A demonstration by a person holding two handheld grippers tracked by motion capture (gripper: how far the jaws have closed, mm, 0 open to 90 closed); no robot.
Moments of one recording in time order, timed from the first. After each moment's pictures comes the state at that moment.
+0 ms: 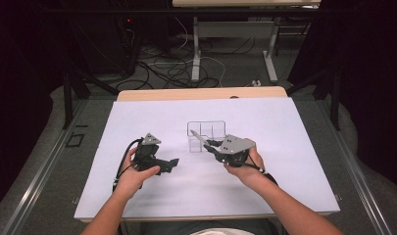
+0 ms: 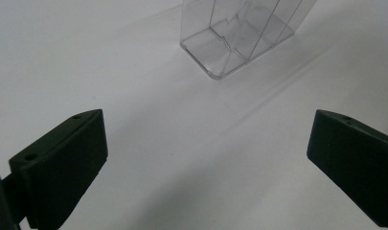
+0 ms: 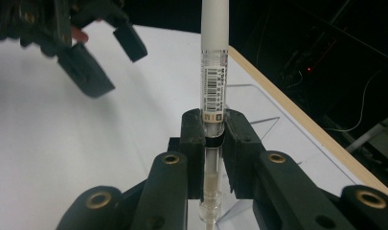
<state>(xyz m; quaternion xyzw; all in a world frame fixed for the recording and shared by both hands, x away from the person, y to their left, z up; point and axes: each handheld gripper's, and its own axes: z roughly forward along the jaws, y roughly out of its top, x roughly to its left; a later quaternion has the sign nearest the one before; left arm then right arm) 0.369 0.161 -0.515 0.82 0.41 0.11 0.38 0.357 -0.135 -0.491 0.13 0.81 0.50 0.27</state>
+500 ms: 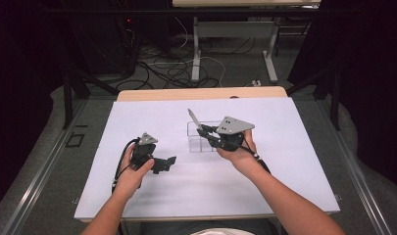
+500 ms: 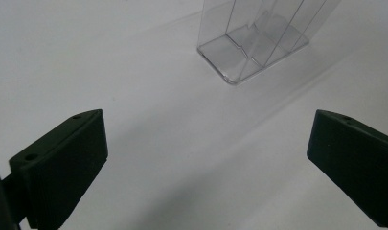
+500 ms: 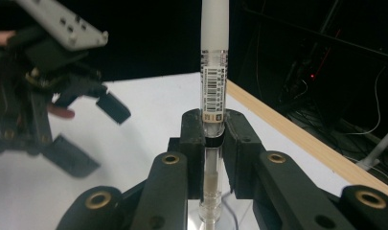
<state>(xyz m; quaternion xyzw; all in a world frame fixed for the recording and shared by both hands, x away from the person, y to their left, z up) 0.370 0.168 -0.516 0.81 0.42 0.13 0.39 0.385 -0.121 -0.463 0.18 0.77 0.56 0.24</state>
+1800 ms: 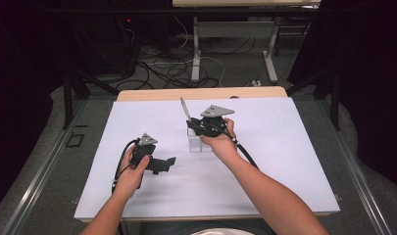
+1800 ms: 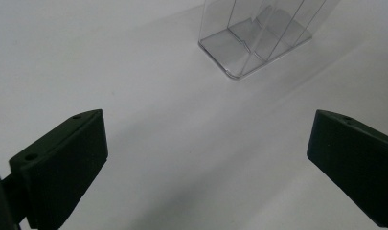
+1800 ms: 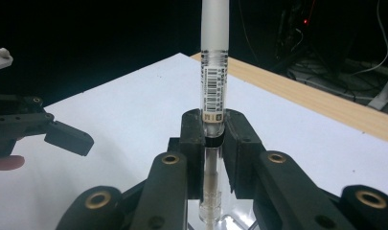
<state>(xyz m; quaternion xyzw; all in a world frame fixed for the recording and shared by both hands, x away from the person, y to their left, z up) 0.371 0.170 -0.521 0.81 0.42 0.13 0.38 0.434 -0.078 -0.483 0.32 0.76 0.55 0.18</state>
